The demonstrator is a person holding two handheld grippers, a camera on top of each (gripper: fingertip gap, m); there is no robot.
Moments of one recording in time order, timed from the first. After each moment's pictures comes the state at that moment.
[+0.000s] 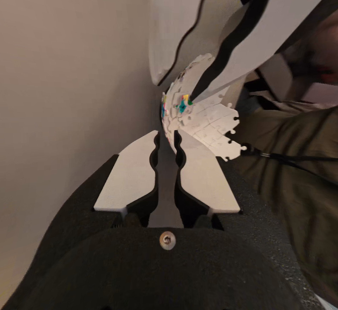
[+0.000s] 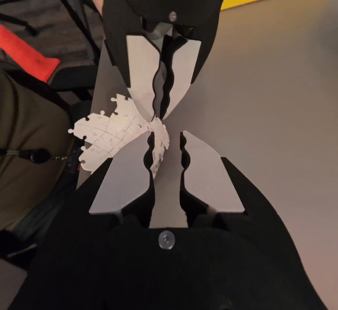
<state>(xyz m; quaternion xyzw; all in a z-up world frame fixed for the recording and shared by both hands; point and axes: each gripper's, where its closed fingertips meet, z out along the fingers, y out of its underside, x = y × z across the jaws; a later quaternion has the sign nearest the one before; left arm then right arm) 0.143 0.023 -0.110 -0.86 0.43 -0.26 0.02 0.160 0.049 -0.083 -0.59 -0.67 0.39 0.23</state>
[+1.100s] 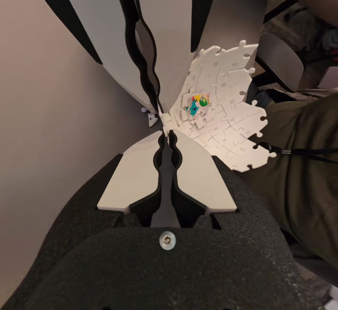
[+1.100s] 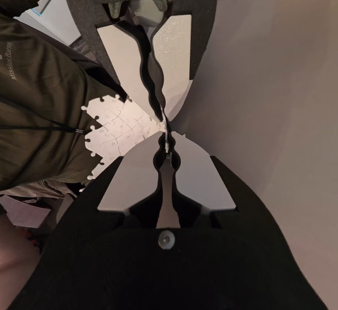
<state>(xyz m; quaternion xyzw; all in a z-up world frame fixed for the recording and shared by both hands) 0.154 0.023 -0.126 -0.83 0.48 -0.27 0.06 0.157 0.040 -0.120 -0.54 -0.67 0.51 0.03</state>
